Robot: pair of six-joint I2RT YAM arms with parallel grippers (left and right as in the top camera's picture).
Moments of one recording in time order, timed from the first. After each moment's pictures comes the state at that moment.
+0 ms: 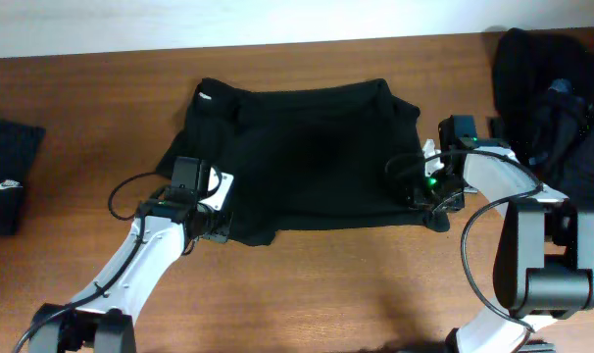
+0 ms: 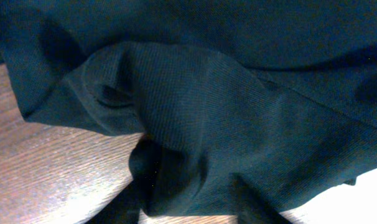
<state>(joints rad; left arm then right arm) -0.21 1.52 0.83 -0.54 0.07 0.13 -0.08 1.85 1.11 -0.79 -0.18 0.03</state>
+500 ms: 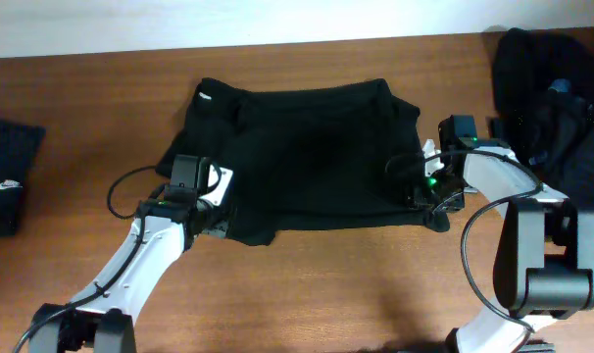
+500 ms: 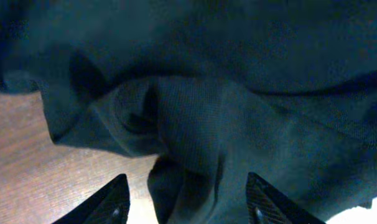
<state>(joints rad) -0.21 1.52 0.83 -0.47 0.04 0.15 -0.08 1.85 1.11 -0.79 -0.18 0.03</state>
